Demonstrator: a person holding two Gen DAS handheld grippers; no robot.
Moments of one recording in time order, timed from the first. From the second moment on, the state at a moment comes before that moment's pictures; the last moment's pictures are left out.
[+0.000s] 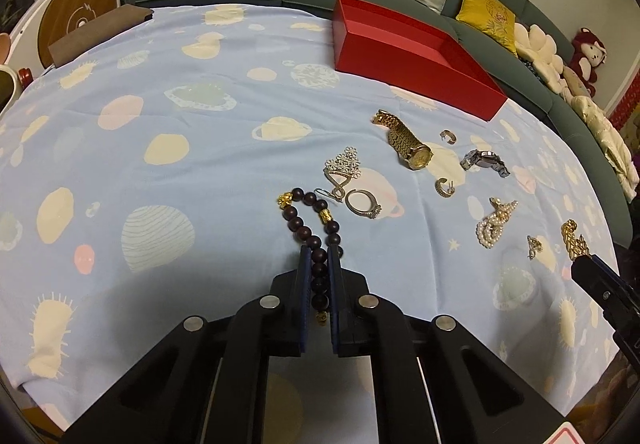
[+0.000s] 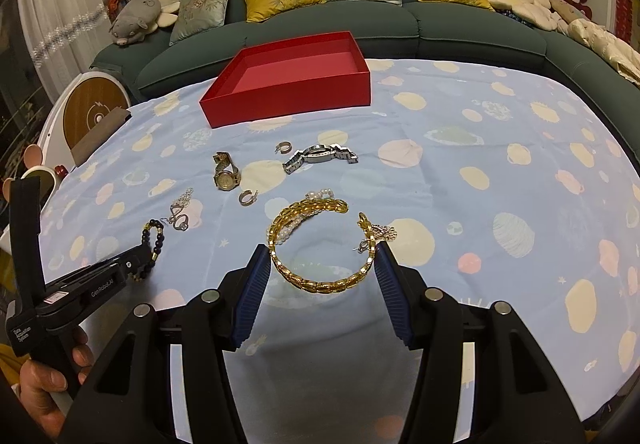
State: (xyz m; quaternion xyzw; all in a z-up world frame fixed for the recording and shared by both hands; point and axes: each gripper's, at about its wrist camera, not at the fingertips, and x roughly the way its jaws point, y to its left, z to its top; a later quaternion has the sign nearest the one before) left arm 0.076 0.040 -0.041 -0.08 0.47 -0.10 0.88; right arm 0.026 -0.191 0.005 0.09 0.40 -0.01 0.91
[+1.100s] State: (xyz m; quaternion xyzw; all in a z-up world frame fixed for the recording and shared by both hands) left arm 0.094 0.015 0.147 -0.04 0.34 -0.14 0.93; right arm 0.062 -0.164 0.117 0.08 0.31 0.04 0.95
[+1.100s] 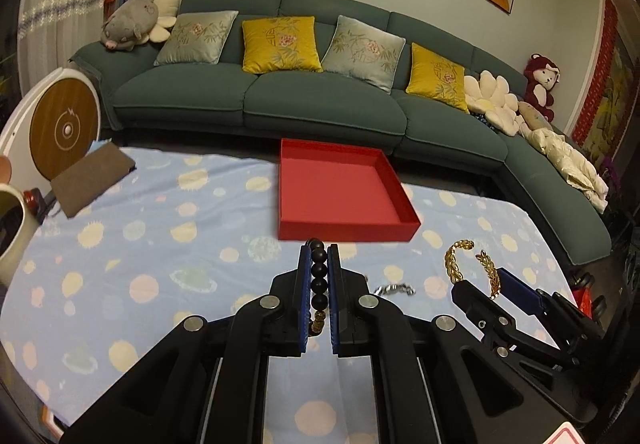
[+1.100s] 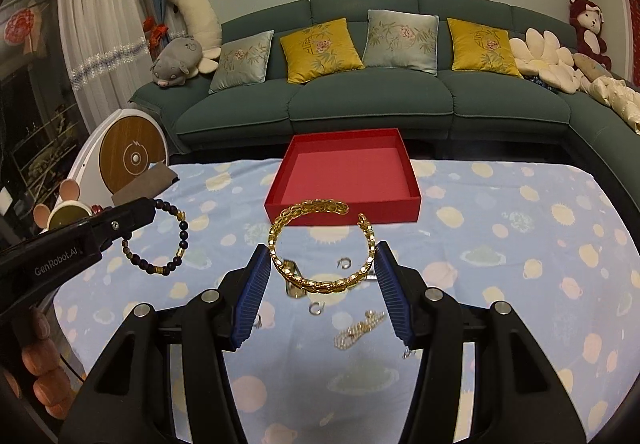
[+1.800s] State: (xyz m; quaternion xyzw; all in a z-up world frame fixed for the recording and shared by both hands) left arm 0.357 -0.048 0.089 -0.02 0.35 -0.13 0.93; right arm 0.336 -0.228 0.062 0.13 0.36 0.03 0.92
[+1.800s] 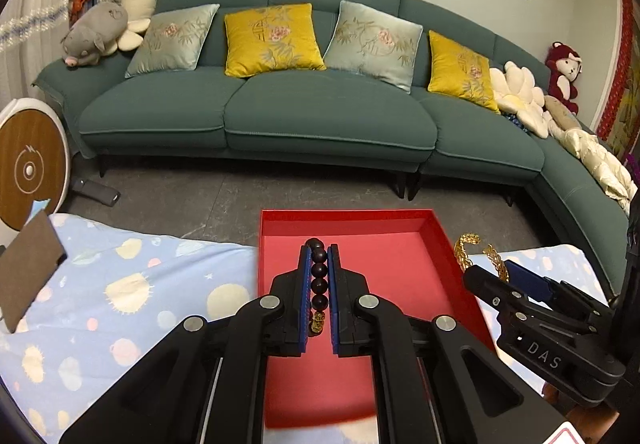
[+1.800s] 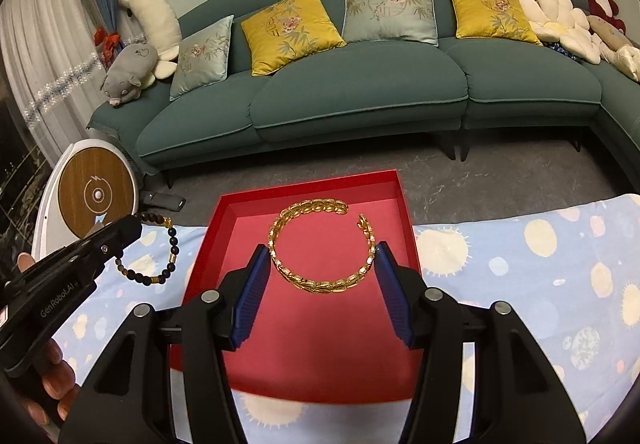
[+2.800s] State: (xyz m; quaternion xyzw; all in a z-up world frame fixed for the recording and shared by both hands) left arm 0.368 -0.041 0.080 -0.02 0.36 -0.09 0.93; right arm 0.319 -0.245 0.064 0.03 0.37 -0.01 0.93
